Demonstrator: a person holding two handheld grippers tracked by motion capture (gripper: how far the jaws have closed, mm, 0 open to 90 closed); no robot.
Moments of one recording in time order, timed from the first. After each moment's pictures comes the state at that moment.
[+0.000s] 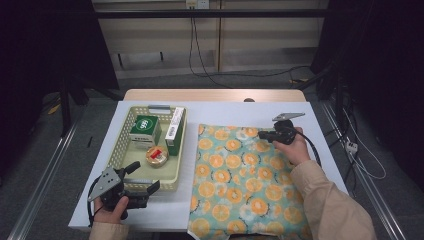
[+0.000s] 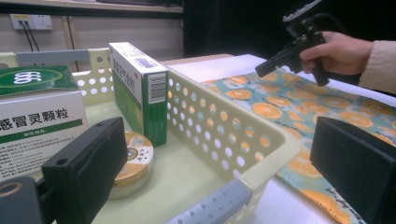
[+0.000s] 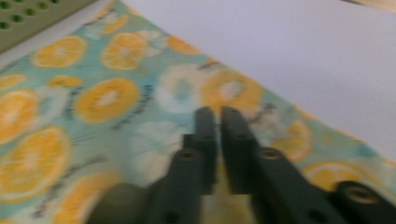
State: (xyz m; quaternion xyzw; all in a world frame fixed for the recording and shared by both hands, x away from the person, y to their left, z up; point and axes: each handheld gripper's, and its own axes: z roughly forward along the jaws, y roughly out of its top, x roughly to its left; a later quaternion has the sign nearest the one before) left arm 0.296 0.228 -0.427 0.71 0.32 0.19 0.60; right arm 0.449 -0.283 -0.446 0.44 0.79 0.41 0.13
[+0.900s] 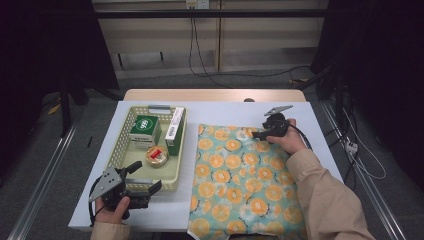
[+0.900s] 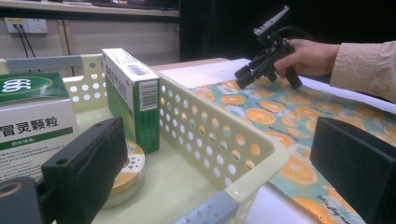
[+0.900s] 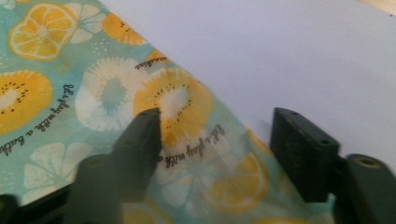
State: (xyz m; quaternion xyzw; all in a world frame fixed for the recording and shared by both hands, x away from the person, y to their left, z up) left arm 0.295 0.223 -0.423 0.71 0.31 0.18 0.61; right arm 0.494 -0.281 -0.463 0.43 0.82 0.34 0.16
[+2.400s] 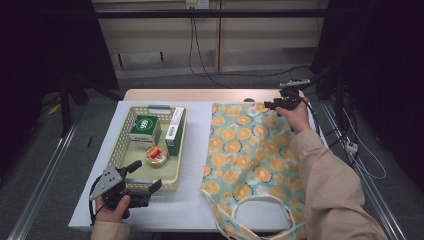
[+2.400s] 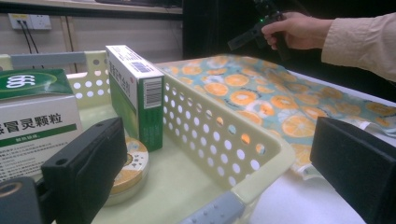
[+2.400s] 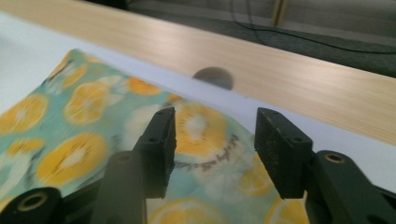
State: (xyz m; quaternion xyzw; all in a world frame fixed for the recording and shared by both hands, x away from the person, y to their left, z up) left arm 0.297 0.223 -0.424 0.71 0.32 0.18 0.60; right arm 0.551 -0.320 -0.415 0.52 0.74 0.38 0.20
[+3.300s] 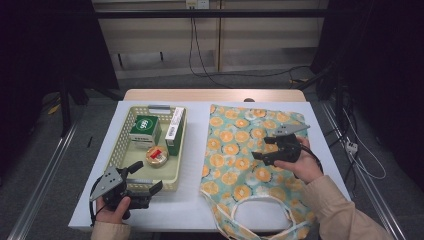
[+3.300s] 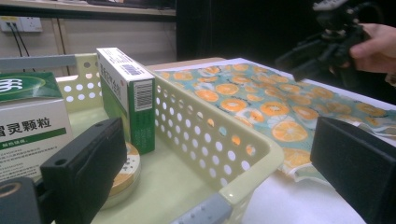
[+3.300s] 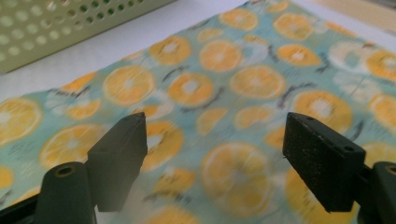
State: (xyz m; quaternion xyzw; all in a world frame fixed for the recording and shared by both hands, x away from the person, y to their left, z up) left arm 0.295 0.221 -0.423 0.71 0.31 0.18 0.61; right arm 0.378 -0.262 -0.410 0.37 0.82 0.42 0.14
